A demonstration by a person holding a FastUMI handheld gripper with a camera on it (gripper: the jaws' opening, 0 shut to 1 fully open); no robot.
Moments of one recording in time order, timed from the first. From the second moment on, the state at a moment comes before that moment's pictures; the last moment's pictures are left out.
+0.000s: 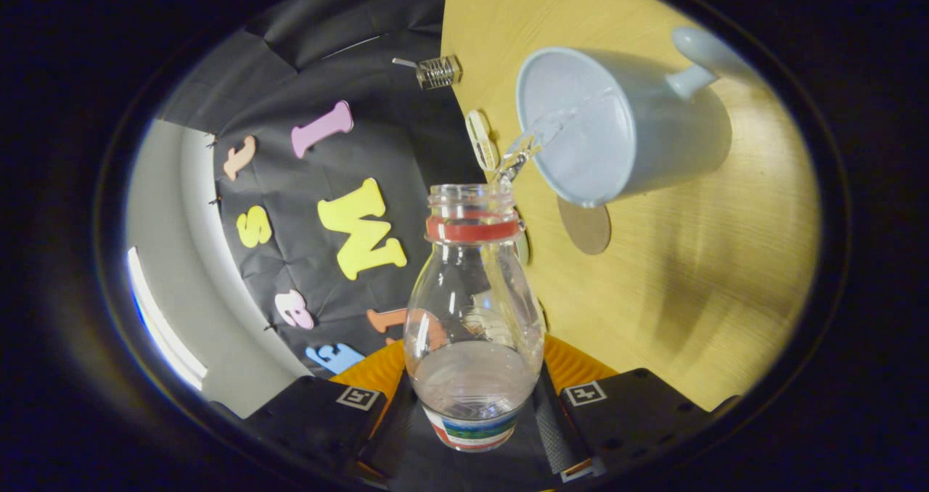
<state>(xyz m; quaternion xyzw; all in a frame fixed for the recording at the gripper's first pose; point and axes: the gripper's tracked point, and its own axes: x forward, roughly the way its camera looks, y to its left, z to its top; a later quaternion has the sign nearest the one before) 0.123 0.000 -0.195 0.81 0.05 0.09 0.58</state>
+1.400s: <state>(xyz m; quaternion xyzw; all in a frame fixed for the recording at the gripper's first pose) 0.119 -0.018 -0.123 0.86 0.02 0.13 0.49</state>
